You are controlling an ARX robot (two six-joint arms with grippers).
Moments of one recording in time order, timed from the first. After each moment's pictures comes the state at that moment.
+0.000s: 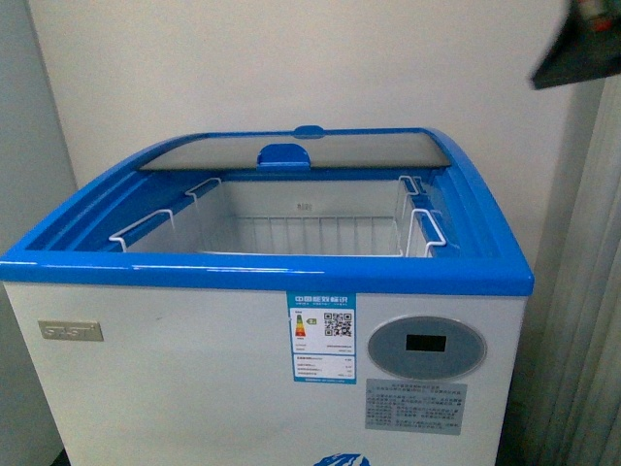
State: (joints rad) left arm 0.00 0.19 0.01 0.19 0.00 0.00; right arm 0.03 1.31 1.22 -0.36 -0.09 -0.17
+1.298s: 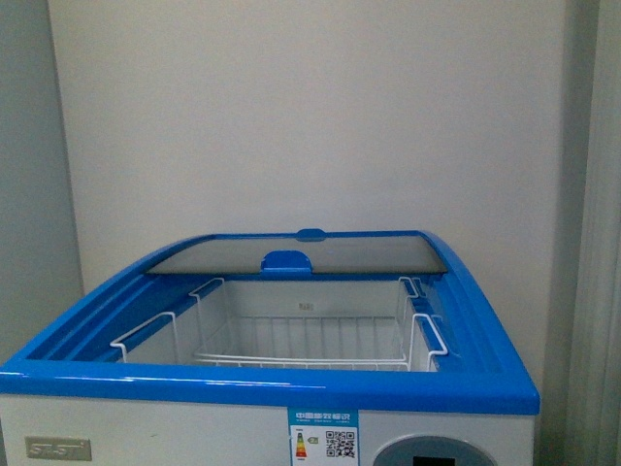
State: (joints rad) left arm 0.00 0.01 0.01 0.00 0.00 0.00; right arm 0.00 0.07 0.08 -0.01 0.00 0.00
